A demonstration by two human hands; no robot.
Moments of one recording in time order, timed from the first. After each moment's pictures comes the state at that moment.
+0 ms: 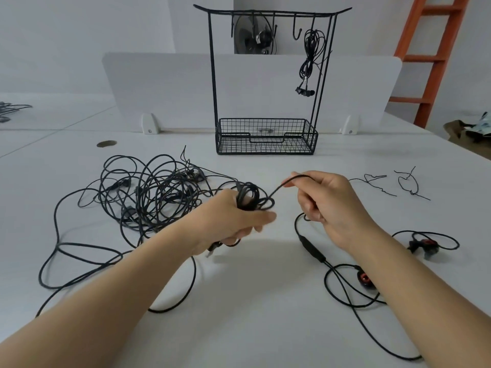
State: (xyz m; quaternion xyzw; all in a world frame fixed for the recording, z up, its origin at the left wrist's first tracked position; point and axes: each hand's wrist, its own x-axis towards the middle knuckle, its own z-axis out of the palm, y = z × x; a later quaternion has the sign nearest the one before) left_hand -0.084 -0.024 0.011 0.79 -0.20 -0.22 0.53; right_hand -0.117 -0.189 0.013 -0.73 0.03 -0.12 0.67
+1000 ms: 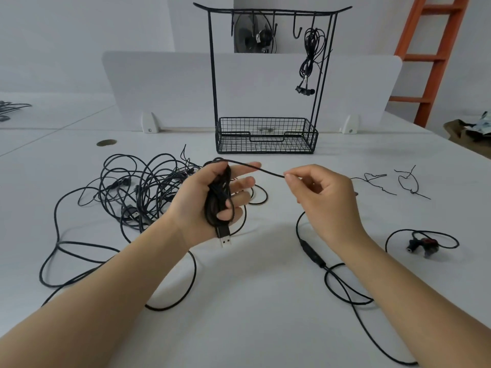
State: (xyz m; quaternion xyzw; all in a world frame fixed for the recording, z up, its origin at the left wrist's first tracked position) left_hand -0.066 -0.016 0.009 0.44 -0.12 -0.28 0.84; right_hand -0.120 -0.178 0.005 -0.80 -0.03 -0.32 0.52
